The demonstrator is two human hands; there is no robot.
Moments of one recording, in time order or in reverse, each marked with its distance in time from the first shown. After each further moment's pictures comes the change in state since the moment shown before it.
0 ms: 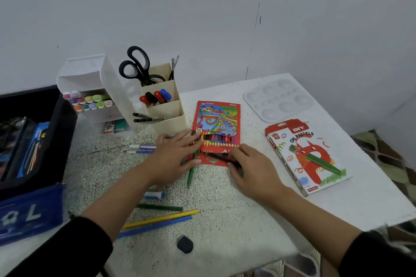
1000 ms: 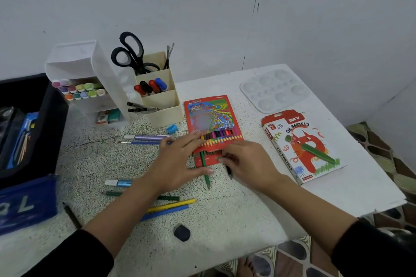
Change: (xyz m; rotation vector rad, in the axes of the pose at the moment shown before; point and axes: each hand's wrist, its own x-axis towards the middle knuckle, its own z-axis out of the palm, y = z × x) left_hand -0.016 0.038 0.021 -0.262 0.193 -0.060; right_hand 0.005 0.001 0.000 0.158 -0.014 -0.080
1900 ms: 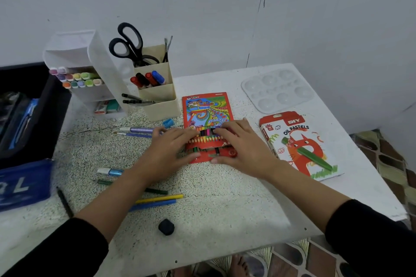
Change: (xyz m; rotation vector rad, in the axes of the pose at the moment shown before) left_hand 0.004 -0.007 0.004 0.062 0.129 0.052; right_hand 0.019 0.043 -0.006 -0.116 -0.072 -0.202
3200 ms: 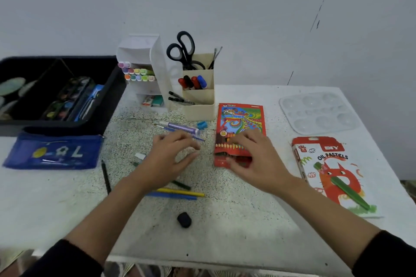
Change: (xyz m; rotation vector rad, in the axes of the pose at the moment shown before) left_hand -0.061 0.007 -0.040 -0.092 0.145 -0.222; right_hand 0.019 -0.045 -0.017 0.252 0.040 -0.053
